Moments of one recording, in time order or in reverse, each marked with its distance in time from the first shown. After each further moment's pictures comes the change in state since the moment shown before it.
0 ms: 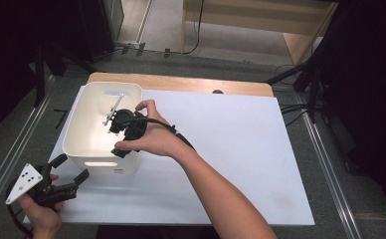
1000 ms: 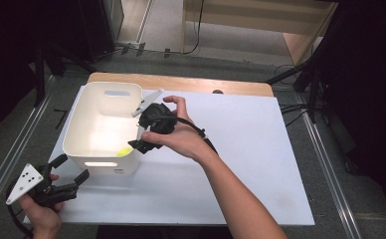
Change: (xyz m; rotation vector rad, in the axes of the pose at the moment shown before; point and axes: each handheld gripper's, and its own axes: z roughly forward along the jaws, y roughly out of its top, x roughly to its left) left arm 0.000 0.000 0.000 0.010 -0.002 0.009; right arm -0.006 -0.051 -0.057 -0.200 -0.076 0.068
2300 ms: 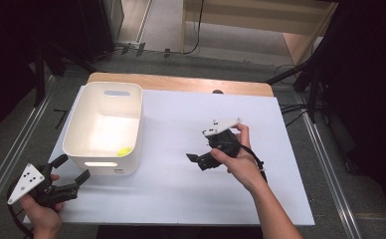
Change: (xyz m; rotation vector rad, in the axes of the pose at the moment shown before) left arm -0.002 0.000 0.001 0.006 0.003 0.008; right arm -0.015 -0.147 -0.065 -0.065 -0.143 0.214
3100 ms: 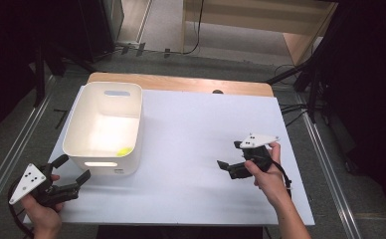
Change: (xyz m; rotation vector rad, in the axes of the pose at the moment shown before) left arm -0.001 0.000 0.001 0.008 0.006 0.008; right arm -0.030 -0.081 -0.033 -0.047 -0.089 0.130
